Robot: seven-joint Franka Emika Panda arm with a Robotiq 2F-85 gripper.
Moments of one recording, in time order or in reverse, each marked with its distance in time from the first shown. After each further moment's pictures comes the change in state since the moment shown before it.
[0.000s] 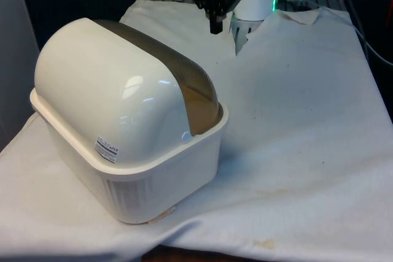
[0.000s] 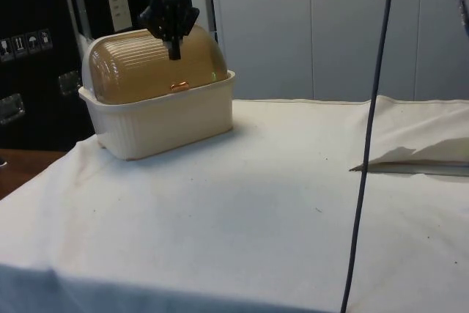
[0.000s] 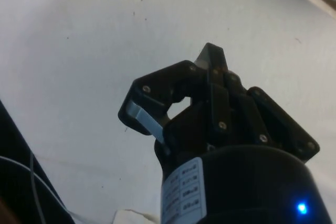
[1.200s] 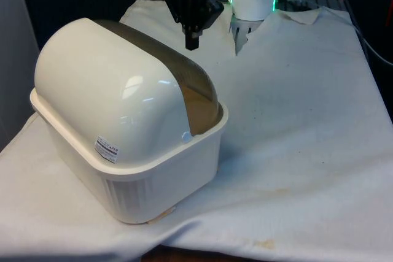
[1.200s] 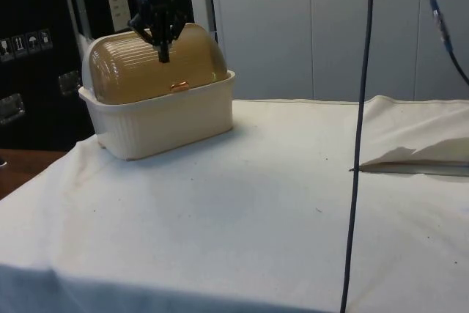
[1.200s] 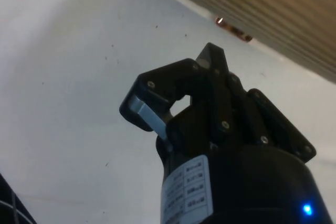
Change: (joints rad) arm -0.012 0.142 -0.039 0.155 -0.019 0.027 0.067
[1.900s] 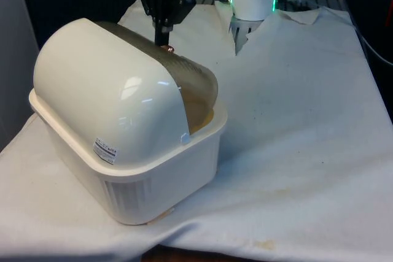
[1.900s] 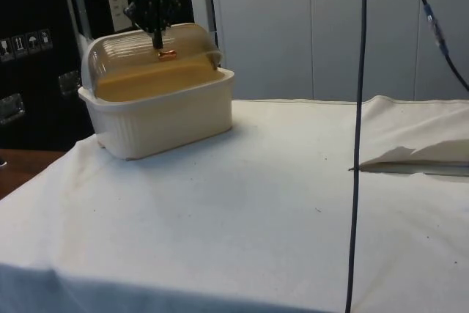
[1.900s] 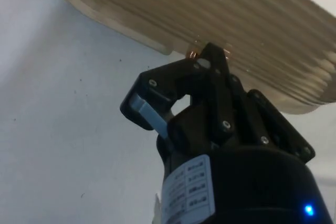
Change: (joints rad) arm -0.008 0.058 -0.046 0.109 -0.045 0.025 0.020
